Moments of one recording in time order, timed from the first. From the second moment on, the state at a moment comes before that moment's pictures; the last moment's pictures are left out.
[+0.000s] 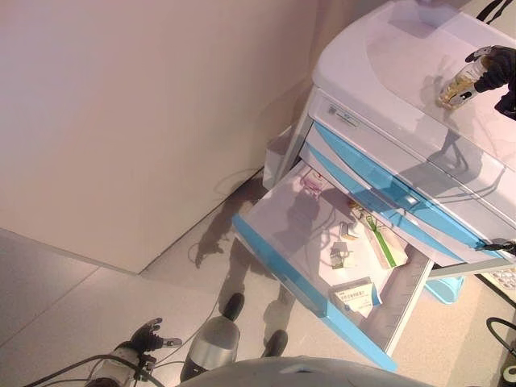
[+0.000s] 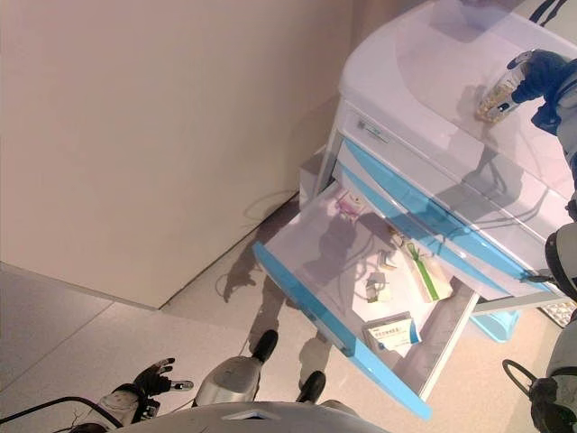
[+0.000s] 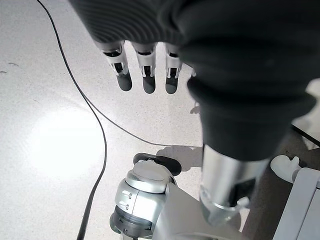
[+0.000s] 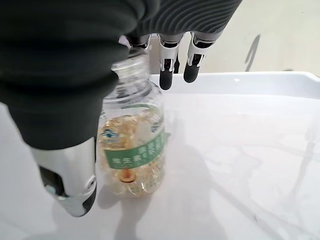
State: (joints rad) left arm 0.03 0.44 -0.28 1.11 -0.16 -0.09 -0.07; right arm -1.37 -1.04 0.76 1.10 -0.19 0.07 0.31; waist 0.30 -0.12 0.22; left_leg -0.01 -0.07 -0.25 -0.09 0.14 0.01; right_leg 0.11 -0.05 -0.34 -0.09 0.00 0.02
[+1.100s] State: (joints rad) left arm 0.04 0.43 -0.28 1.14 -0.15 -0.09 -0.08; right arm -1.15 -1.04 0.25 0.94 0.54 -0.05 -0.07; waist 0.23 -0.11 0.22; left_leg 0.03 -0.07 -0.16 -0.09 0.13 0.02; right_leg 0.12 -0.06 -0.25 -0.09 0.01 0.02
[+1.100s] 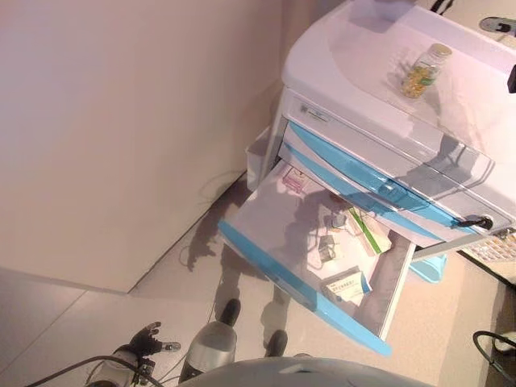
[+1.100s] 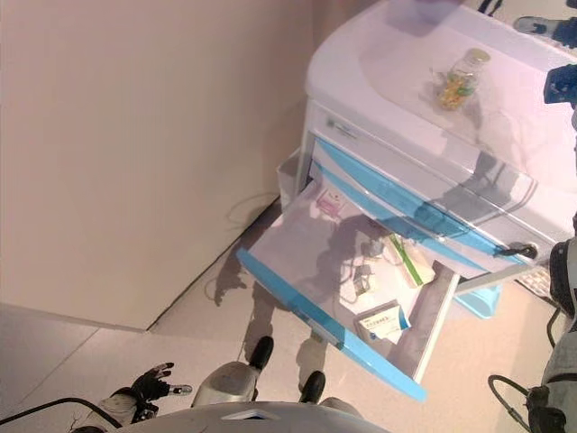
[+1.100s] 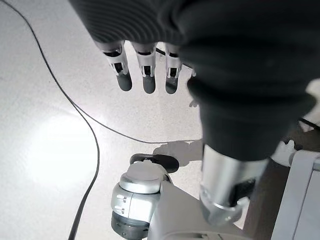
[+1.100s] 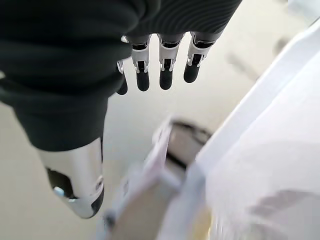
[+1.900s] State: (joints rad) left arm -0.01 0.36 -0.35 1.13 -0.12 -0.05 -0.09; right arm -0.34 -0.47 -0.10 0.77 0.51 -0.37 -0.63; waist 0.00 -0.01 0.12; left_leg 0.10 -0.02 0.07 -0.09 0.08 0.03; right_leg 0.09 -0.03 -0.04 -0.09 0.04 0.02
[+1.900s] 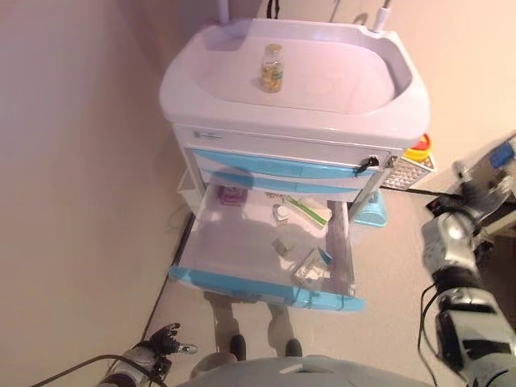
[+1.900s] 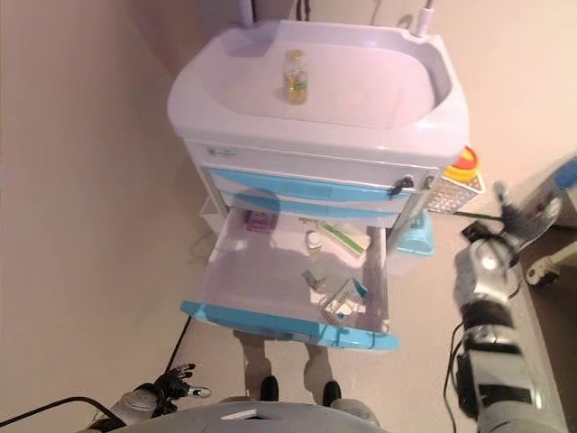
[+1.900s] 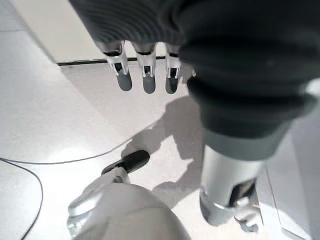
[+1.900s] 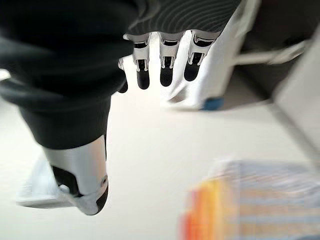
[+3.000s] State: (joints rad) left arm -0.09 0.31 -0.49 1.11 -0.03 -0.09 -0.14; right arm -0.04 -0.30 0.30 1.19 -0.12 -0.09 -0.21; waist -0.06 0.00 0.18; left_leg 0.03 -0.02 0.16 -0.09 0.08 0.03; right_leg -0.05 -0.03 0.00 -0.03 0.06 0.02
